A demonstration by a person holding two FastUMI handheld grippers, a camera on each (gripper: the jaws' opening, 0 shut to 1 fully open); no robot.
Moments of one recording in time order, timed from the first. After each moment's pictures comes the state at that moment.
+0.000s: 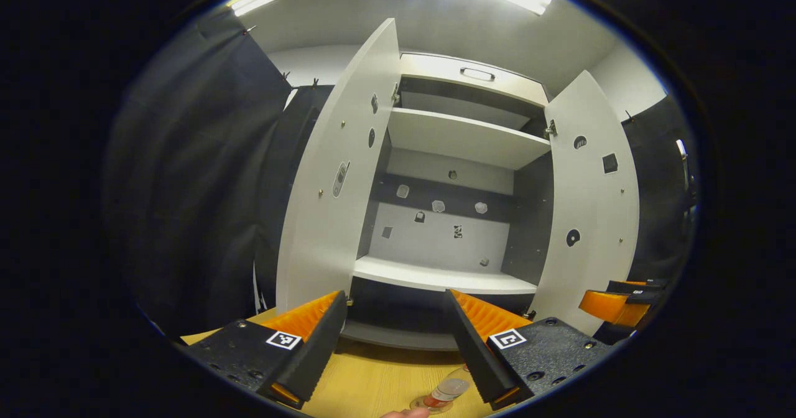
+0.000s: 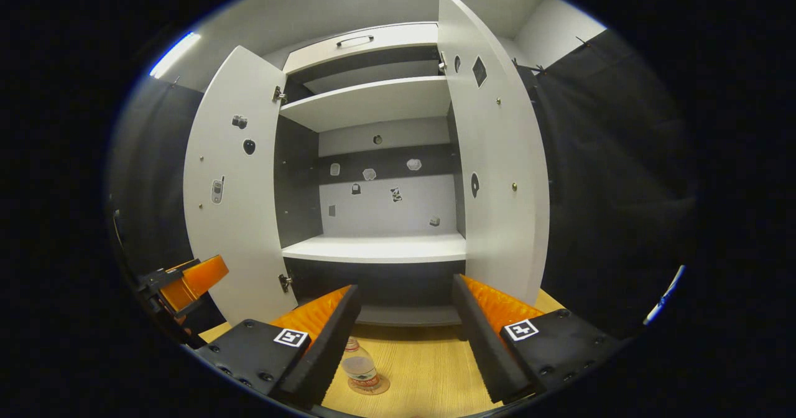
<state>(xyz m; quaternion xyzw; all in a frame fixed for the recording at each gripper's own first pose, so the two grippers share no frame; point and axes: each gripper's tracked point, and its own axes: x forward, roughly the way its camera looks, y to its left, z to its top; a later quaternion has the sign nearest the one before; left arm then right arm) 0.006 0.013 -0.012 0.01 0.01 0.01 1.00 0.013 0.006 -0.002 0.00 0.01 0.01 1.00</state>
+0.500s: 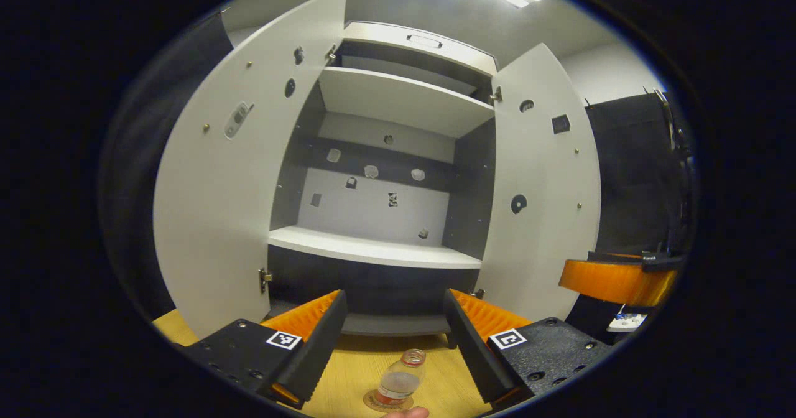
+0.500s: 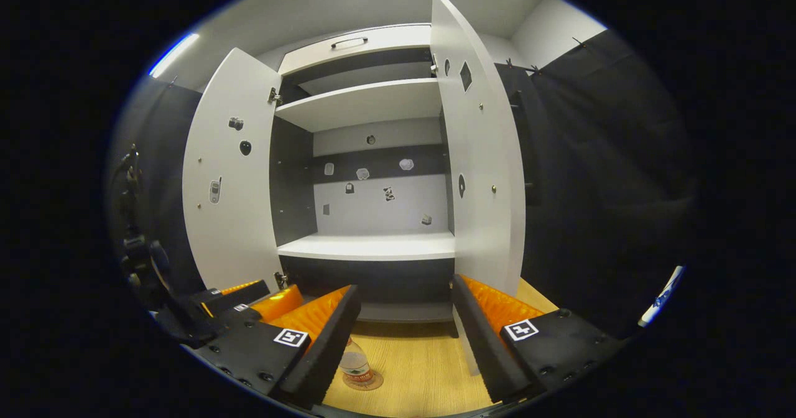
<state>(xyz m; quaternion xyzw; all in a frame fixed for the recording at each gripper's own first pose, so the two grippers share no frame) 0.037 -0.103 -0.093 0.00 0.07 -0.14 0.99 -0.007 -0.009 0.001 0.00 0.01 -0.01 1.00</state>
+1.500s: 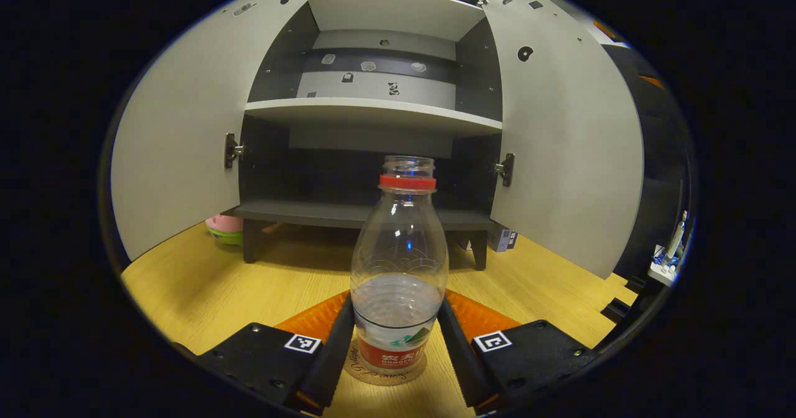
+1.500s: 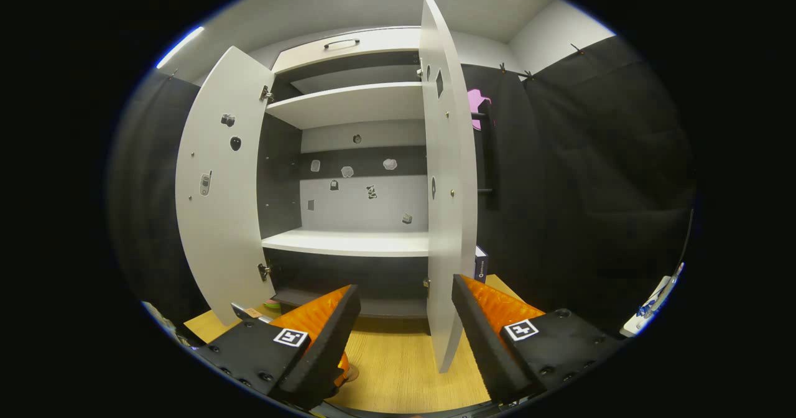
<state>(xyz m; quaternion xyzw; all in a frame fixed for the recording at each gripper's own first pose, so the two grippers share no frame) 0.023 -0.100 -0.304 0.06 0.19 -0.10 0.97 -0.026 -0.046 0.000 -0.02 0.01 -0.03 1.00</state>
